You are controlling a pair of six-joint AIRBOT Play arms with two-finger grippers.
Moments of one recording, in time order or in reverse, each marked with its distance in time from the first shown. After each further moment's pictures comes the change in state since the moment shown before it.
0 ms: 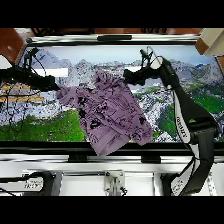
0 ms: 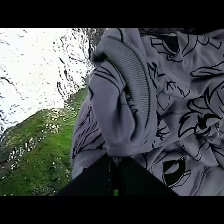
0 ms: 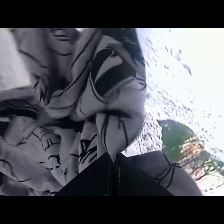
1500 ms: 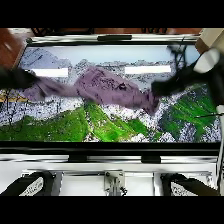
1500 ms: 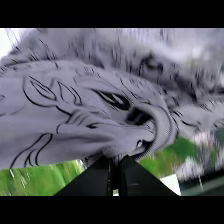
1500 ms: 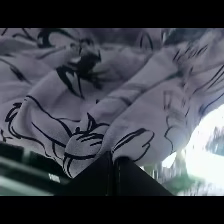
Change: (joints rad) left arm 0.024 0.460 -0.137 -0.131 -0.035 -0.058; right arm -0.084 0.615 -0.418 -0.296 0.380 -0.128
